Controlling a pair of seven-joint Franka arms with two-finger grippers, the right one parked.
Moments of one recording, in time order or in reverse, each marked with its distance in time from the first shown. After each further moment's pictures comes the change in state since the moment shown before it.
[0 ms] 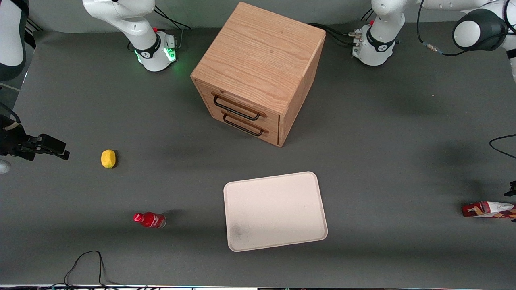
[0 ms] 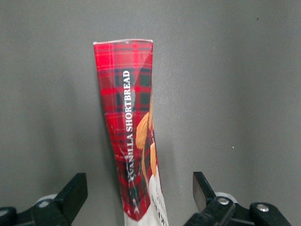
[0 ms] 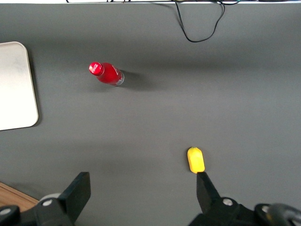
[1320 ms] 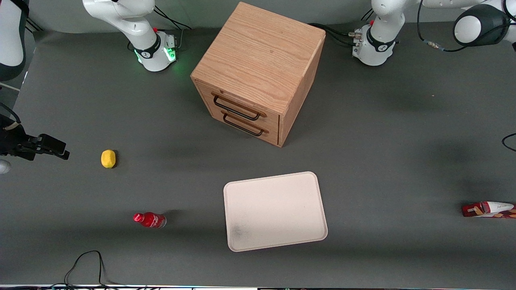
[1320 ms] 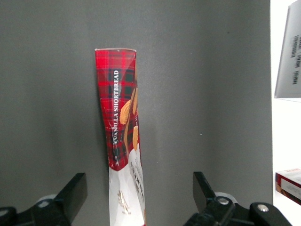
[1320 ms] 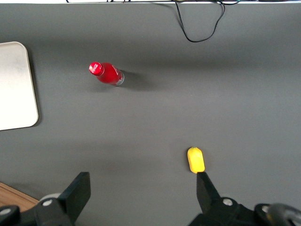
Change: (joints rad) arm -0.009 -0.027 -0.010 0.114 -0.050 -0.150 -0.050
